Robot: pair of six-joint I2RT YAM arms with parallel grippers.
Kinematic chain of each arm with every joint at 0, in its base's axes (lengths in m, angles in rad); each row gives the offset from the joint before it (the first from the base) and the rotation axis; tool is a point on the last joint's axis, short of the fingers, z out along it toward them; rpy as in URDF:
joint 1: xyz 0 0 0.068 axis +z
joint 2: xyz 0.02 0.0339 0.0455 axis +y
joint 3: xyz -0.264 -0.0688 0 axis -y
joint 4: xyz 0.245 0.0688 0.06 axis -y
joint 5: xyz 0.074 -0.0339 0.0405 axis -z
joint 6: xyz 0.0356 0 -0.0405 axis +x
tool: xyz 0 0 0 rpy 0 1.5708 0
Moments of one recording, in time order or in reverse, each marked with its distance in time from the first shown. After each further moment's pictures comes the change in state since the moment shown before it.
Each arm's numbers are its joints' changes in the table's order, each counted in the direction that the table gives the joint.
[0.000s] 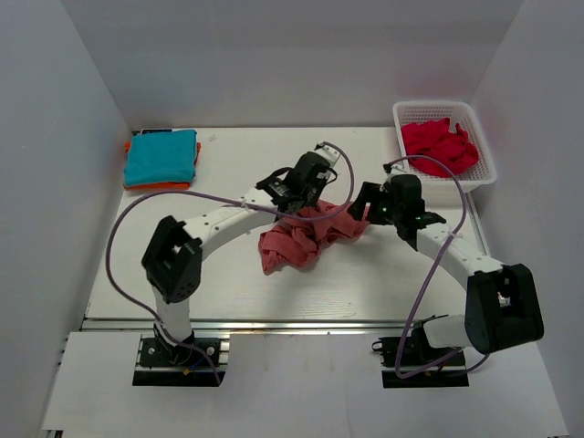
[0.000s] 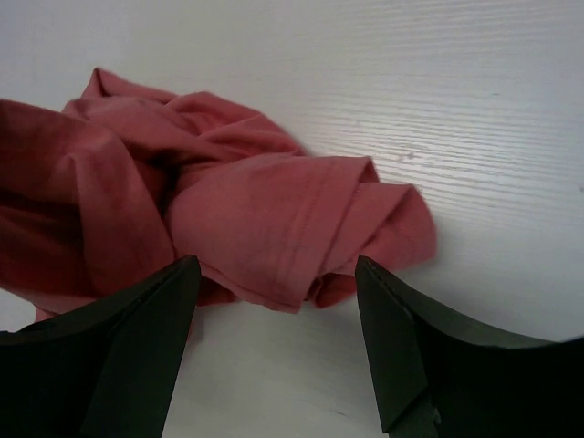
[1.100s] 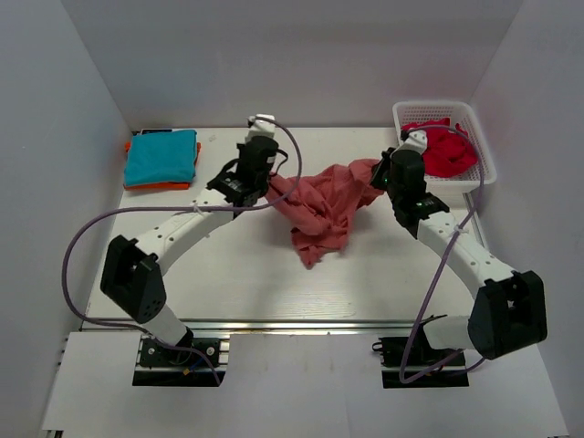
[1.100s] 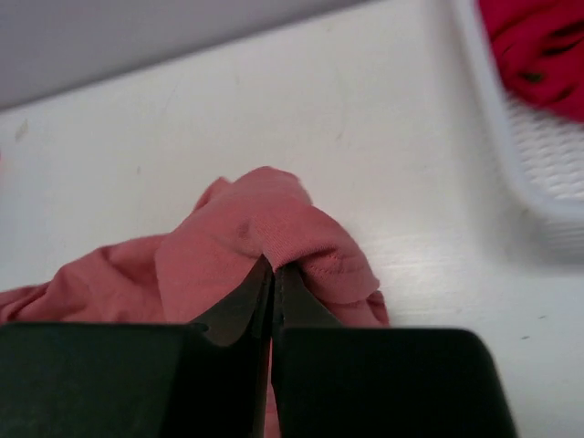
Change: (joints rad) left arm 0.167 -0.290 -0.225 0.156 -0.315 -0.046; right arm 0.083 0.012 0.202 0.057 0.385 0.020
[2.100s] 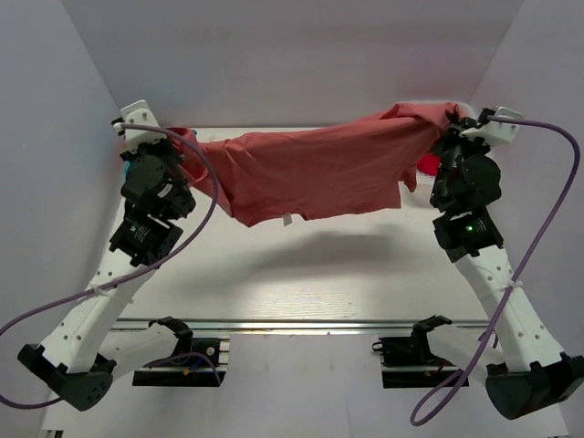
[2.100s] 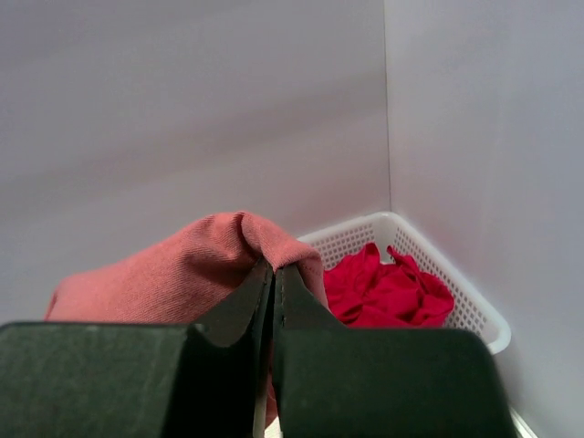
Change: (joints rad) left arm 0.103 -0.578 -0.090 0.269 -0.387 0.249; right arm -0.019 -0.327 0.152 0.196 0.406 -0.398
